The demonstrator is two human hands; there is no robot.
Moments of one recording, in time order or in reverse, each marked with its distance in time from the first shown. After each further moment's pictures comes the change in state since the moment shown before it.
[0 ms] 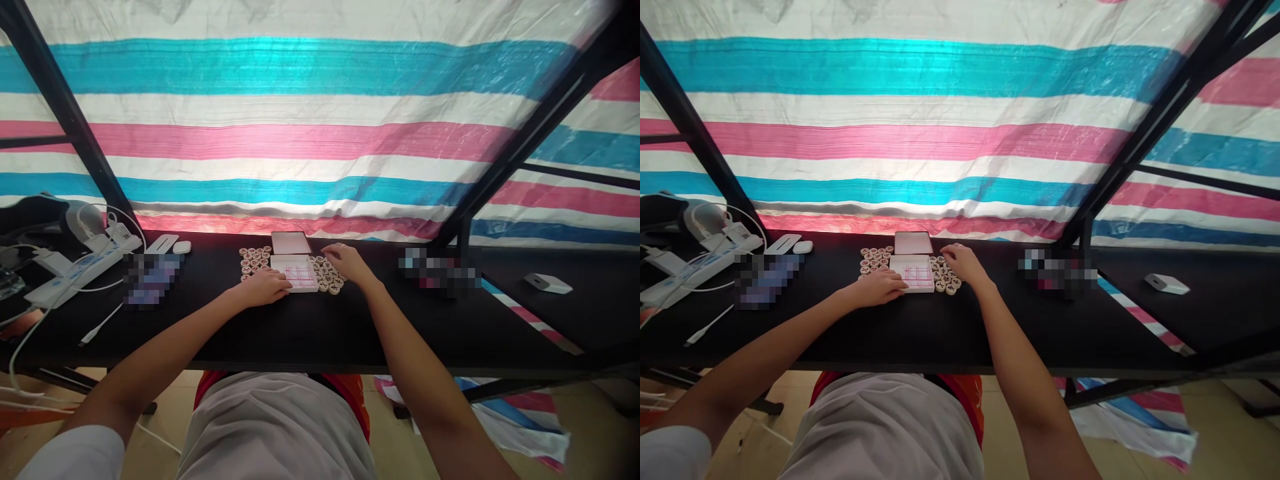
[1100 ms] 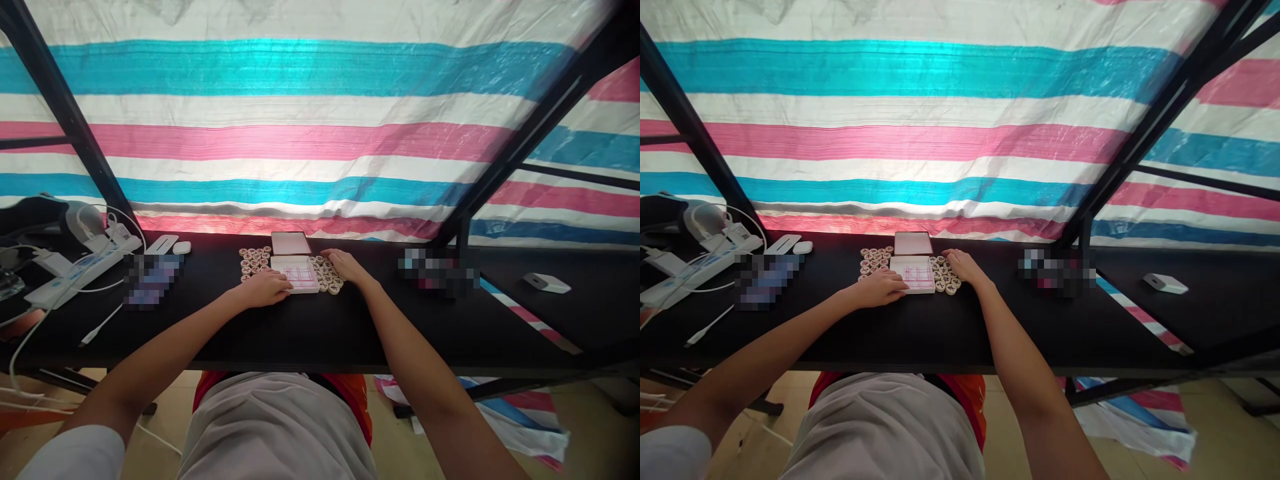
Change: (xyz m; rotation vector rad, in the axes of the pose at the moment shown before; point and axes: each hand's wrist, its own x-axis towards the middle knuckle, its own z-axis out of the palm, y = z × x) left_hand 0.000 0.002 0.000 -0.037 0.008 0.009; right_hand 0.005 0.028 0.017 0.114 -0.159 0.112
